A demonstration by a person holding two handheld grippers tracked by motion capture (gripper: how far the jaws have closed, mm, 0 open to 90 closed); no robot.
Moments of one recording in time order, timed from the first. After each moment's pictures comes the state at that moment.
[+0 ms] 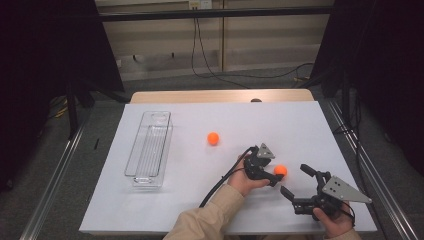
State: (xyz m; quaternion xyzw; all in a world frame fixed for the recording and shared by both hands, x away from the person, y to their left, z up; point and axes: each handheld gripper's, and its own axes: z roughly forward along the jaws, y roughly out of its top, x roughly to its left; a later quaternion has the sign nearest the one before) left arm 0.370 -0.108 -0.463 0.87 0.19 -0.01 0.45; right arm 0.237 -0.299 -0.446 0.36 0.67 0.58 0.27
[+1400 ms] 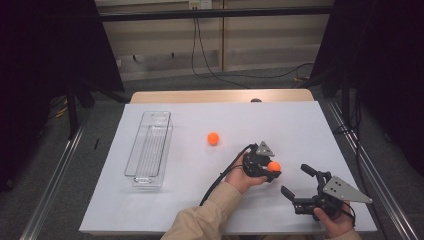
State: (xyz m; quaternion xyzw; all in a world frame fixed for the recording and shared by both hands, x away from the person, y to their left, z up) left arm 0.374 -0.102 -0.451 0.88 0.18 -0.02 0.44; right arm 0.237 -0.300 -0.445 0.36 0.67 0.58 0.27
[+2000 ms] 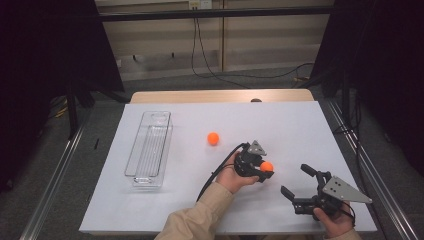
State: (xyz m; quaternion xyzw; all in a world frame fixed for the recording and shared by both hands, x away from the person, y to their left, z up) left arm 0.373 -0.079 -0.441 0.89 0.19 -0.03 0.43; right arm 0.237 -0.300 -0.445 0.36 0.67 0.58 0.28
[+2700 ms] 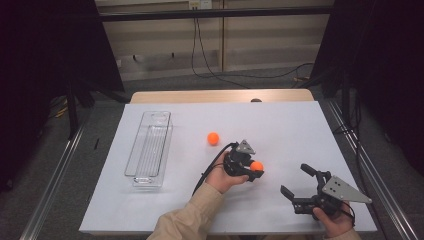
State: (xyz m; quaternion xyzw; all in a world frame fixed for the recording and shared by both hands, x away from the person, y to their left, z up) left arm 0.376 -0.050 -0.439 0.88 0.21 -0.03 0.42; right arm 0.237 -0.299 -0.445 0.36 0.67 0.58 0.28
